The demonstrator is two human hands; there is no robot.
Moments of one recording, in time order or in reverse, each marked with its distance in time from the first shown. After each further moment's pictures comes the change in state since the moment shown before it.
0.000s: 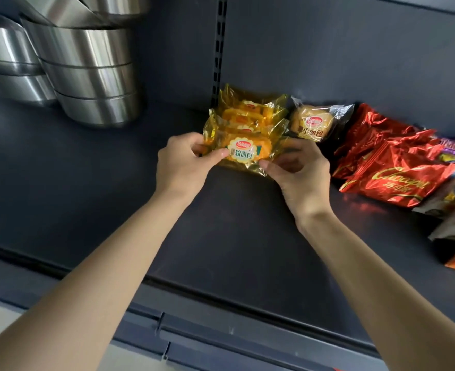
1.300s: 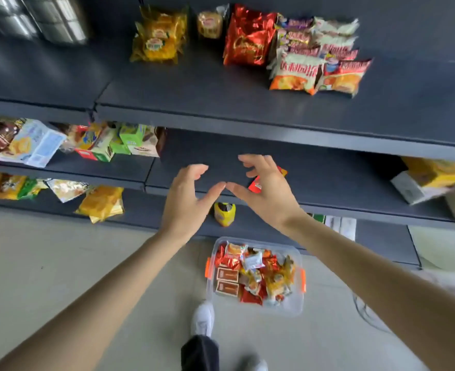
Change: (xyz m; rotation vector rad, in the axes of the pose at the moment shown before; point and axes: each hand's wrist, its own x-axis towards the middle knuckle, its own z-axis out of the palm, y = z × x) left_hand -0.394 0.068 0.011 0.122 -0.258 0.079; right_hand -0.310 0.002 -0.239 -0.261 -0.411 -0.004
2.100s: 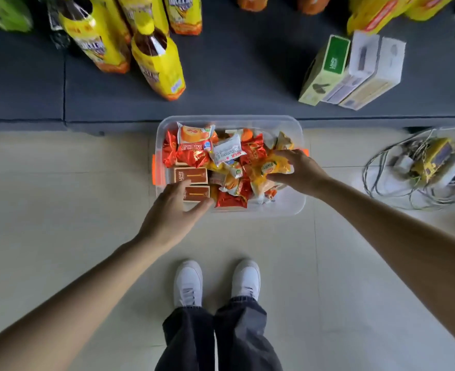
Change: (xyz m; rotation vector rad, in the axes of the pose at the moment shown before) left_hand -0.163 -0.269 0.267 0.256 -0.709 -0.356; right_hand -0.139 0.442 0.164 -0.225 -0.396 0.664
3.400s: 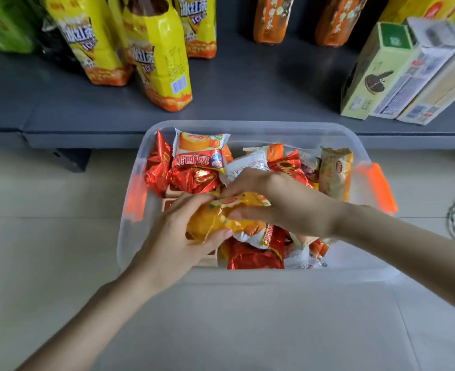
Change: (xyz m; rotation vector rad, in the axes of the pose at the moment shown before) left_hand 0.120 -0.114 0.119 -0.218 0.294 0.595; right_hand 0.086 -0.005 0.119 -0.164 0.063 -0.832
